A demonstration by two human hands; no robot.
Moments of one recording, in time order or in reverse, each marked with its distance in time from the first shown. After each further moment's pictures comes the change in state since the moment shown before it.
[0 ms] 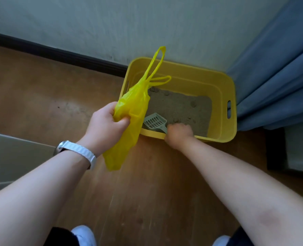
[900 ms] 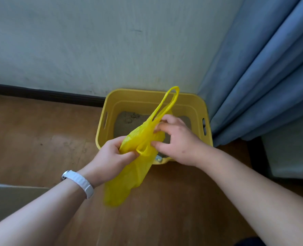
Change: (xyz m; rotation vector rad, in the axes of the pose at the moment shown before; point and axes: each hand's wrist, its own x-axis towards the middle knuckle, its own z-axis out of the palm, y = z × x) left_hand -0.005 0.055 0.042 -0.235 -0.398 0.020; right_hand -0.096 0.064 -0.111 0.708 0.350 -0.298
